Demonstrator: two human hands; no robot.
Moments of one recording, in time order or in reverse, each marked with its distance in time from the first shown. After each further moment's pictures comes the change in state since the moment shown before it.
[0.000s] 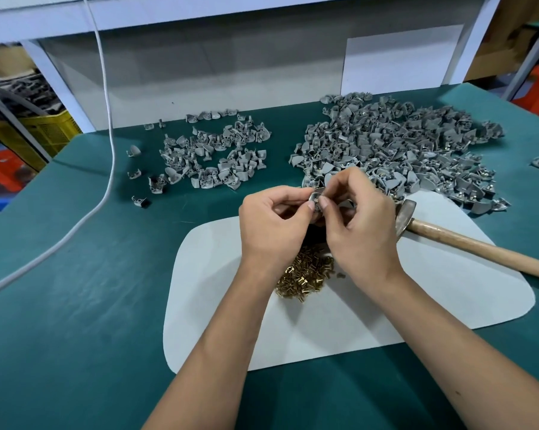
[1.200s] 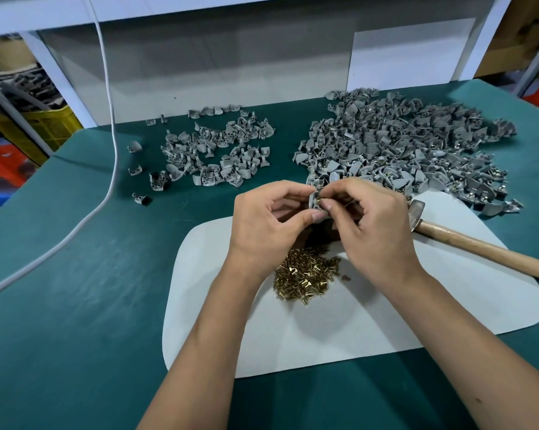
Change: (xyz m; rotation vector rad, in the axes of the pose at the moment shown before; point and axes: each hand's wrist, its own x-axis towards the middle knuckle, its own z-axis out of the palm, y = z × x) left_hand 0.009 0.001 -0.023 0.146 -0.176 0.143; right_hand 0.005 0.010 -0.010 -0.135 -0.097 -0.135
